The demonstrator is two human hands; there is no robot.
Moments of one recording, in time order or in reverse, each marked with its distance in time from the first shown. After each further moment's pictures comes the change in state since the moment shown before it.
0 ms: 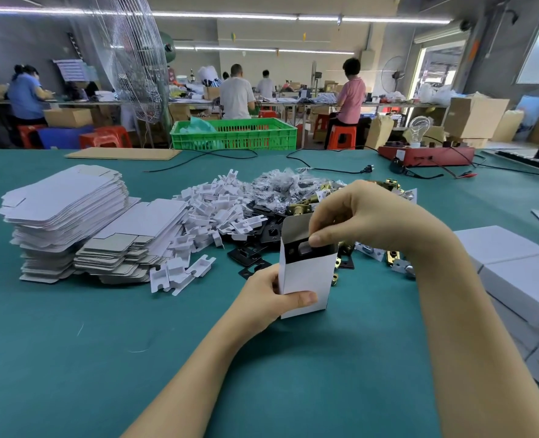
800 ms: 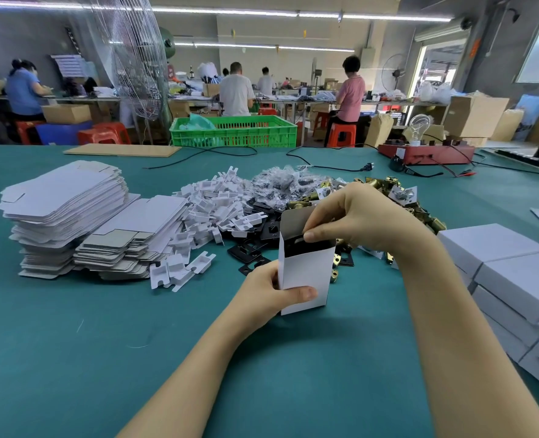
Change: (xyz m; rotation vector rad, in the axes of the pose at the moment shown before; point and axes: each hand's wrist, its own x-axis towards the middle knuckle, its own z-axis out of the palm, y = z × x) left_hand 0.000 0.000 0.000 -0.012 -0.021 0.002; right_hand 0.008 0.012 0.011 -0.020 0.106 0.020
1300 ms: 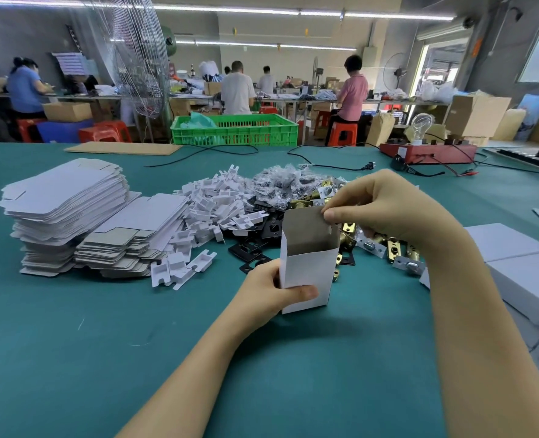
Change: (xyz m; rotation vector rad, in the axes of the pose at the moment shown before) left_hand 0.000 -0.001 -0.001 0.024 0.010 -0.007; right_hand -0.011 0.003 -0.019 0.134 0.090 0.079
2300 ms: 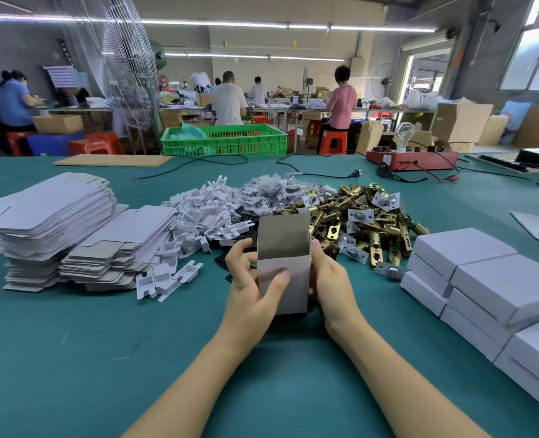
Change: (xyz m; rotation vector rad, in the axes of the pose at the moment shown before) left_hand -0.008 0.002 0.026 0.048 0.409 0.327; right_hand -0.023 0.061 0.112 0.715 0.395 0.282
